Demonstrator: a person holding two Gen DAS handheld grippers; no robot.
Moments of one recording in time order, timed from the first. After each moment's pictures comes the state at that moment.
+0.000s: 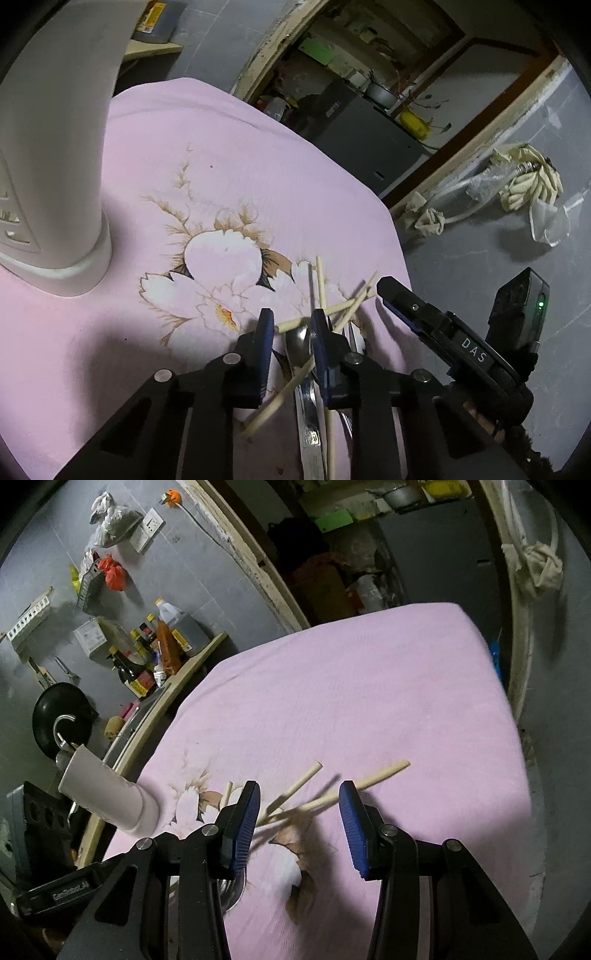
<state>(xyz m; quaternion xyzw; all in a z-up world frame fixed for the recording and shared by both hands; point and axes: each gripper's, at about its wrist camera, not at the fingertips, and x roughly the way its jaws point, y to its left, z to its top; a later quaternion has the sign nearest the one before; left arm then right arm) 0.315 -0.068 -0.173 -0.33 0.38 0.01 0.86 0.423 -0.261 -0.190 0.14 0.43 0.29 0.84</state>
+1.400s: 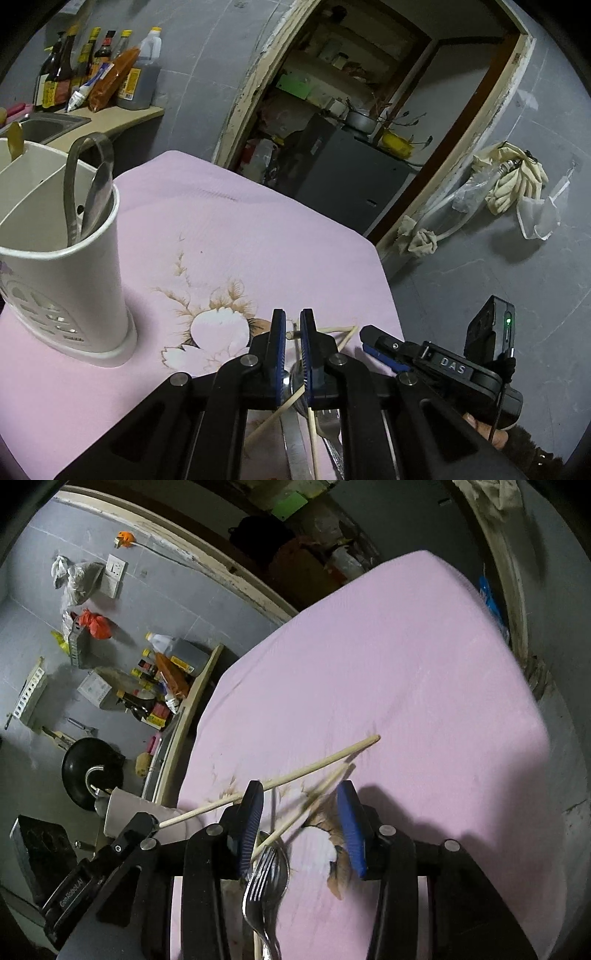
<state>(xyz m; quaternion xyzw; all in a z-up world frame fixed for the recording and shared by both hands) 0.308 -0.066 -0.108 -0.26 0.32 0.02 0.91 0.417 -0.269 -0.213 0.27 0.48 0.28 0.79</state>
